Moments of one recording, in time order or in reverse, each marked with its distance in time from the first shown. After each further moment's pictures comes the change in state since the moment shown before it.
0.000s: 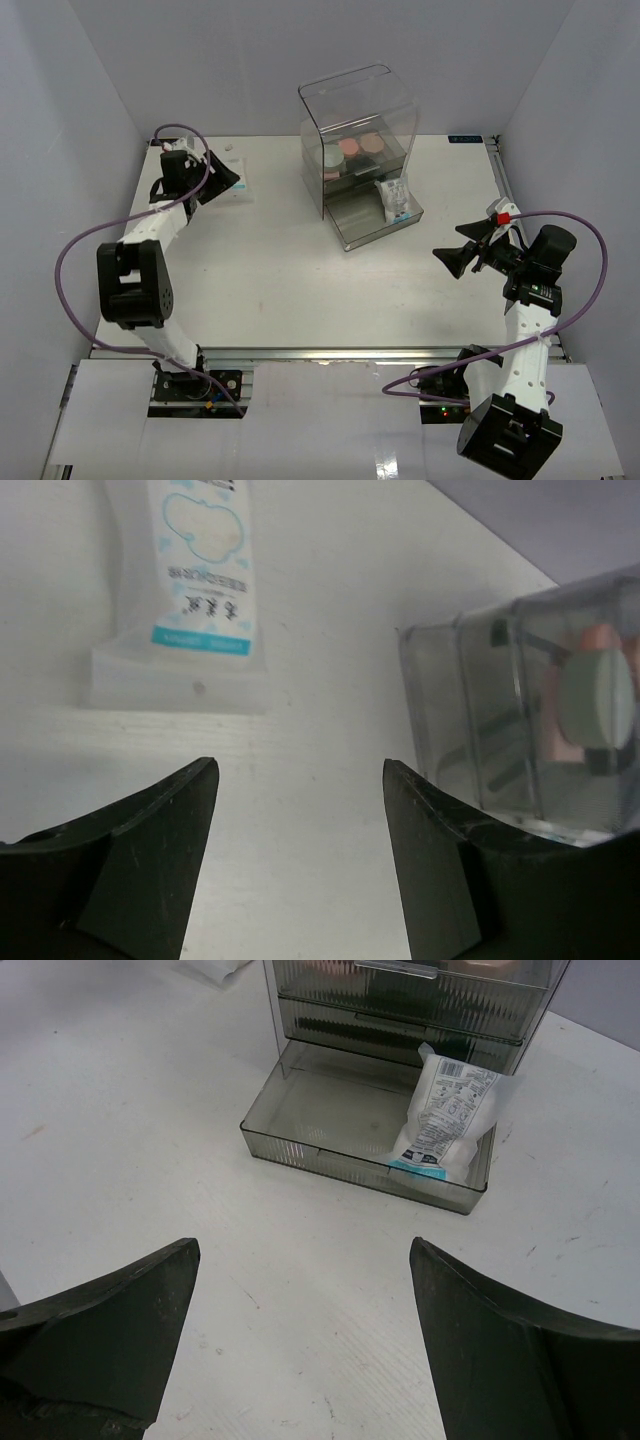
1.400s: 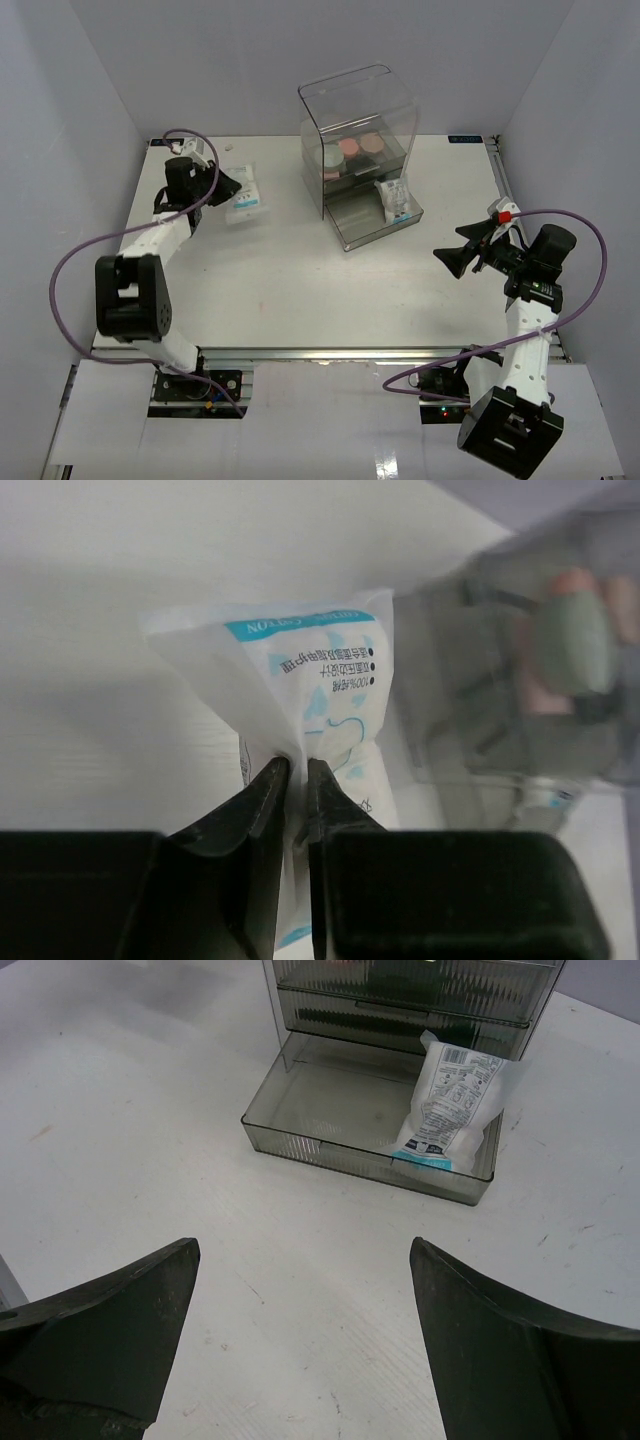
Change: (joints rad) left arm -0.022 -0.038 -0.091 0.051 0.056 0.043; right arm -0.013 0.034 0.000 -0.012 -0.010 -0.004
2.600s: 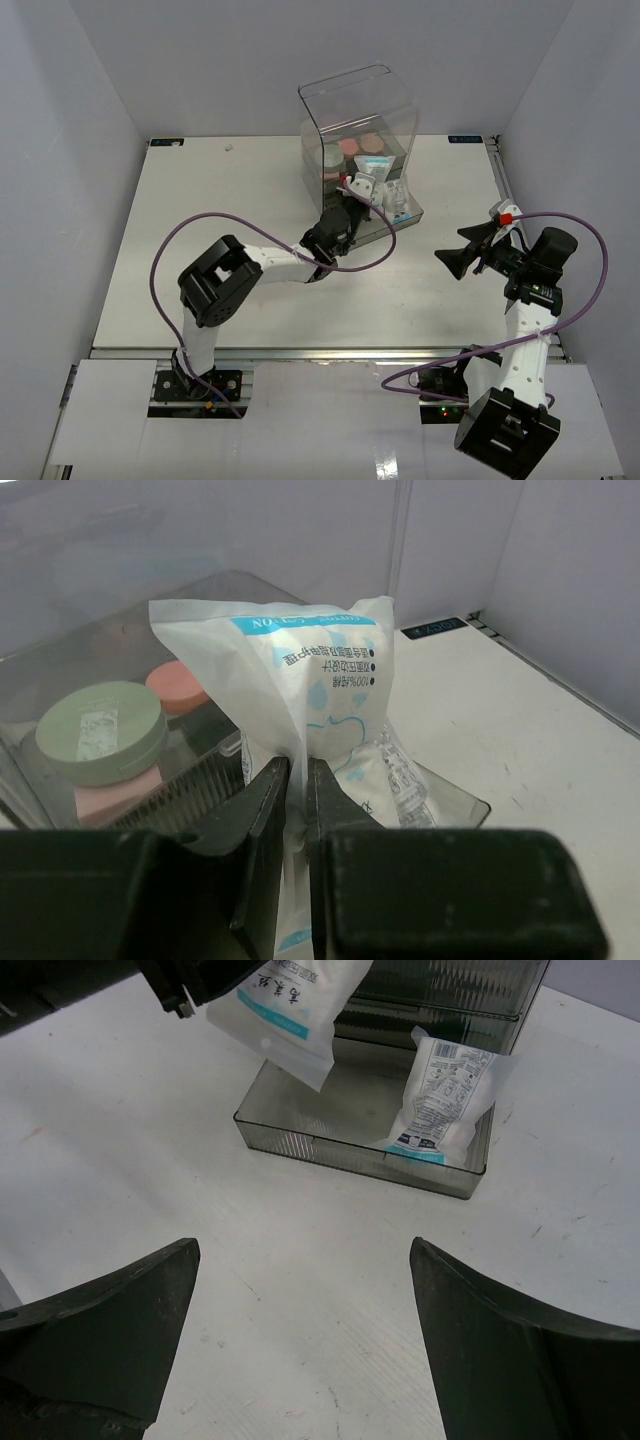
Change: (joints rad) left arm -0.943 0.264 0.066 0.930 -0.831 0.587; right arm -0.020 -0.018 -0.015 0.000 0.003 0.000
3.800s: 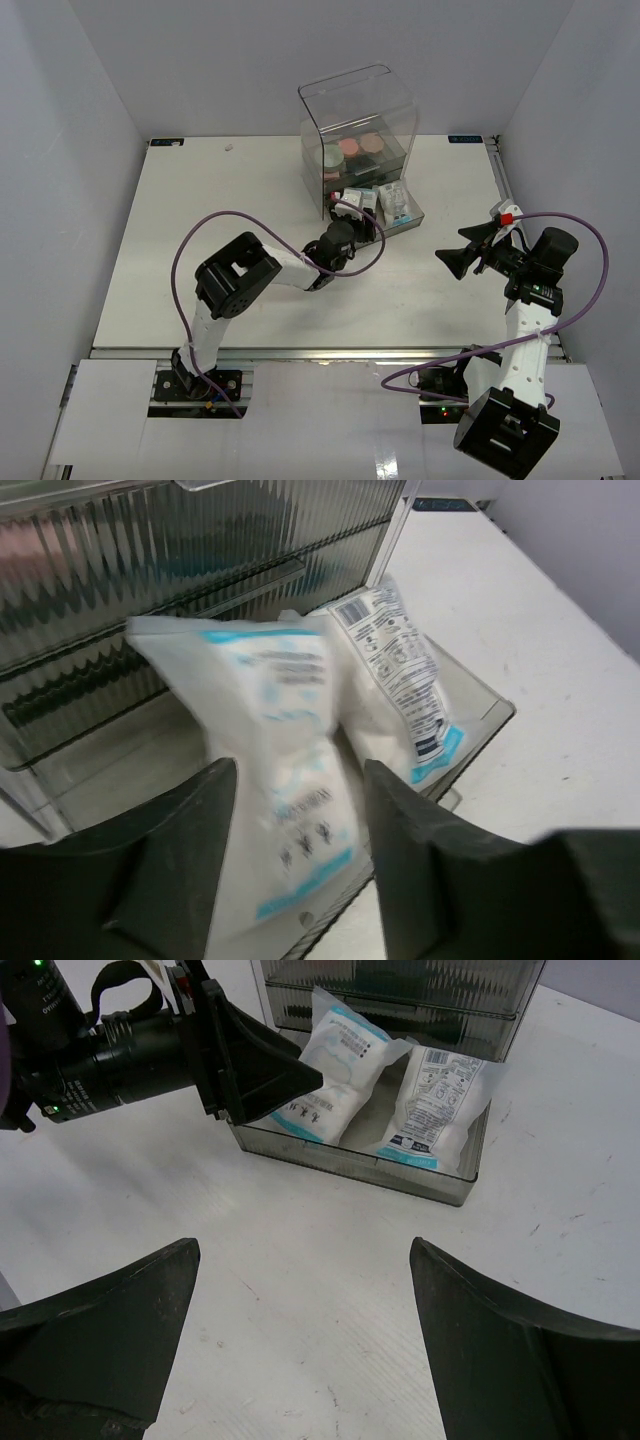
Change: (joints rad) left arm 0.011 0.149 -0.071 -0.027 -0.003 -0.331; right arm -0.006 0.000 0.000 0.000 -0.001 0.000
